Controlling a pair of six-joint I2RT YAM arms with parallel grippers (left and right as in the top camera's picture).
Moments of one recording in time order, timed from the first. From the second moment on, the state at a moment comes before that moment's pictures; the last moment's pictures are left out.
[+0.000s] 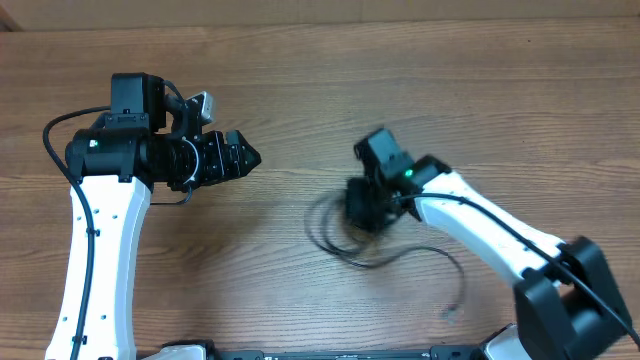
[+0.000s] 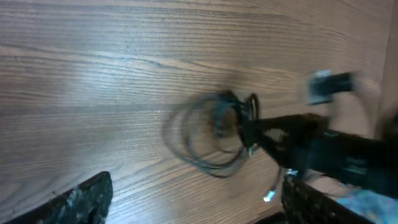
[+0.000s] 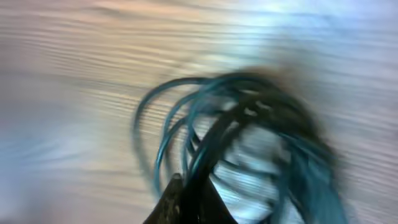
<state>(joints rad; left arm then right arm) 0.02 1.43 1.43 -1.20 0.52 -0.21 0.58 1.67 1.14 -0.66 -0.27 0.54</state>
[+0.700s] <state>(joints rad) -0.13 1.43 1.43 -1.20 0.69 0.15 0.58 1.43 1.30 -0.66 -0.68 0.39</state>
